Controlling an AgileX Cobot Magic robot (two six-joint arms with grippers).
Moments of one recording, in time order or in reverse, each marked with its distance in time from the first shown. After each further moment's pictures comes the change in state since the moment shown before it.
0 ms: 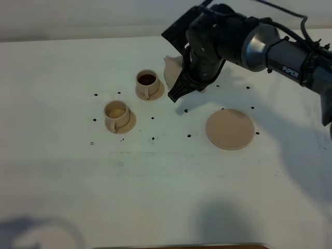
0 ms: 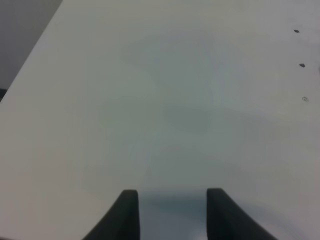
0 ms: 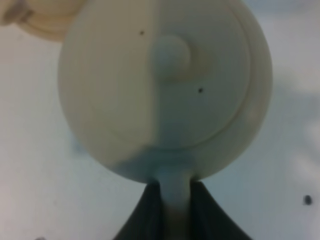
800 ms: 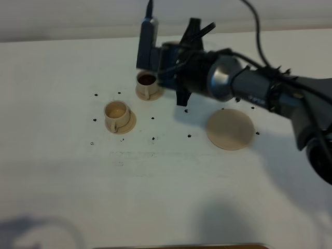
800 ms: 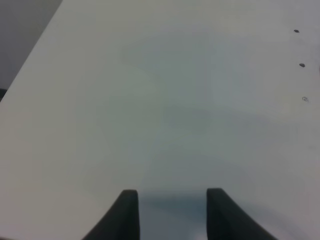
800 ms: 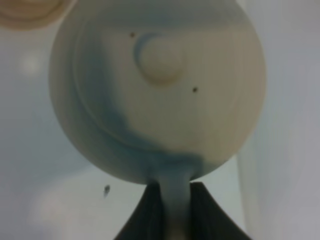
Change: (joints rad) left arm 0.000 0.000 0.000 0.000 0.000 0.000; right arm 0.146 0.010 0.033 -0.630 -0.018 -0.032
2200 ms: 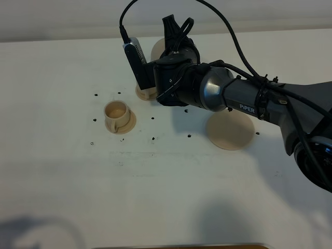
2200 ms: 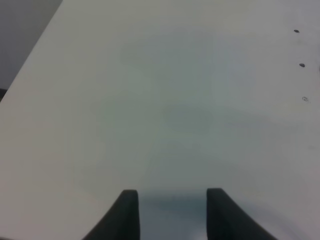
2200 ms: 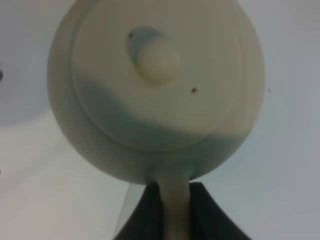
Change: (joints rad) left arm 0.000 0.000 0.000 0.000 0.000 0.000; right arm 0.025 0.052 0.035 -0.365 -0.064 -0.237
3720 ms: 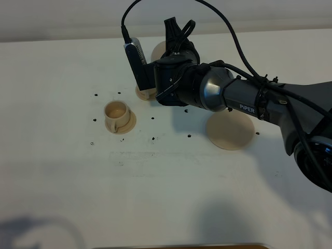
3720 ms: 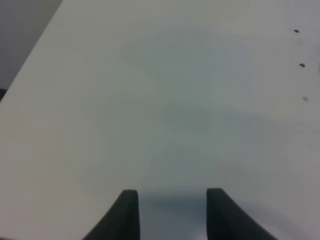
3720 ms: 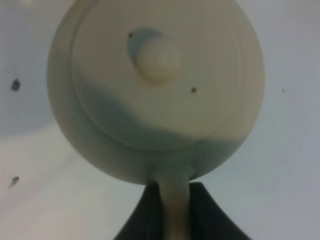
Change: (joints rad) left arm 0.000 0.000 0.000 0.000 0.000 0.000; right arm 0.000 0.000 0.002 0.043 -0.002 0.008
